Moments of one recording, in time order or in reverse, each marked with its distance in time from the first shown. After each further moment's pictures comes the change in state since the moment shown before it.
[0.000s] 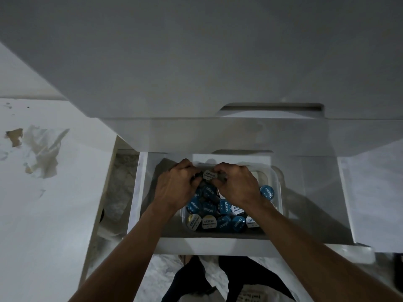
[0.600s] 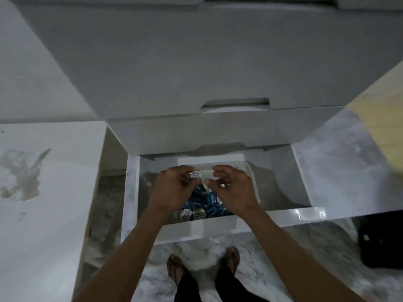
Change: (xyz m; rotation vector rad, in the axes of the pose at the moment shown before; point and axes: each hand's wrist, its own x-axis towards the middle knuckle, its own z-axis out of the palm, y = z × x) left_hand -0.034 0.026 -0.025 -0.418 0.109 0.005; right_hand -0.078 -0.025 -0.018 0.538 0.307 0.158
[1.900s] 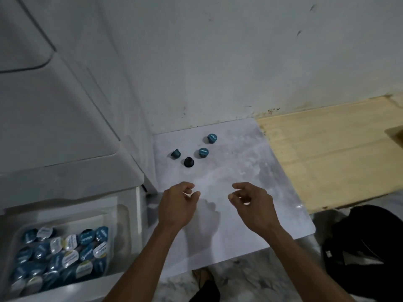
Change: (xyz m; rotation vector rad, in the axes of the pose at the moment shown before) left_hand 0.089 0.281 0.326 -0.017 -0.043 -0.188; right_hand 0.067 0.186 -0.414 -0.148 0.133 0.050
